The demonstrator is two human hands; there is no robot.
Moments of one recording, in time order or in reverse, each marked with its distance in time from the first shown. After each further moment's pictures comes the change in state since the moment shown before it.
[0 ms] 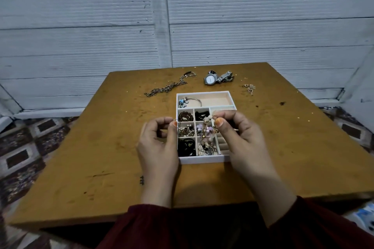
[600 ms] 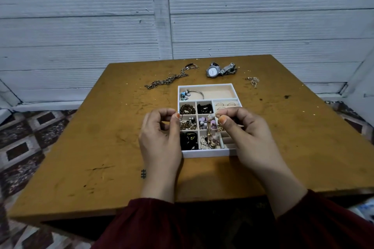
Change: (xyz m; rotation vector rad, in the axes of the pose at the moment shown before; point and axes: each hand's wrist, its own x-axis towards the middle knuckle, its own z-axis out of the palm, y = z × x) left_hand 0.000 0.000 0.000 0.087 -0.001 0.085; right_hand 0.003 0.009 -0.010 -0.194 -0.053 0.037
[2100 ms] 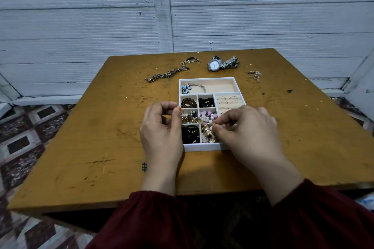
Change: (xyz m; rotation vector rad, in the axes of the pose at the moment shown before) left_hand 0.001 -0.003 0.002 -0.008 -0.009 -0.016; right_hand 0.005 0.000 0.002 -0.966 0.075 -0.015
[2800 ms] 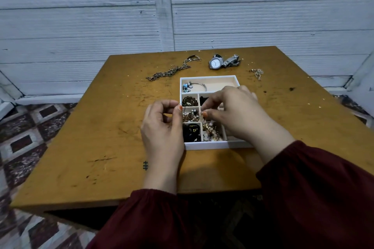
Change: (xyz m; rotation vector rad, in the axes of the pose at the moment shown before) left_hand 0.001 0.000 -0.001 0.005 -0.006 -0.001; right_hand 0.043 -0.014 -0.001 0.027 -0.184 -0.192
